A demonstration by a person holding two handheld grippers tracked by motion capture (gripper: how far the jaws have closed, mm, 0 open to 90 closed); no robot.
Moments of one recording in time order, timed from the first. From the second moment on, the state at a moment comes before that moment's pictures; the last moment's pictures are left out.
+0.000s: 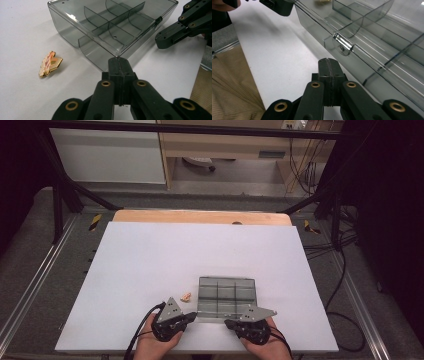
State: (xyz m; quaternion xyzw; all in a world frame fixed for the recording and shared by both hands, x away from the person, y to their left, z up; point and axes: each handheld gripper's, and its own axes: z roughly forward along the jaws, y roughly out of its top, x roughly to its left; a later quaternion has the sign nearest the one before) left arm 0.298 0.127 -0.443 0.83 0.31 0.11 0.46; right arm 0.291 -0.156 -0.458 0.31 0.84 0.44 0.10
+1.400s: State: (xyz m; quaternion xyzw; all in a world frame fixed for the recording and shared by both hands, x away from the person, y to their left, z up) left arm 0.300 0.121 -0.445 0.83 0.30 0.10 0.45; right arm 0.292 -0.160 -0.455 0.31 0.83 0.46 0.11
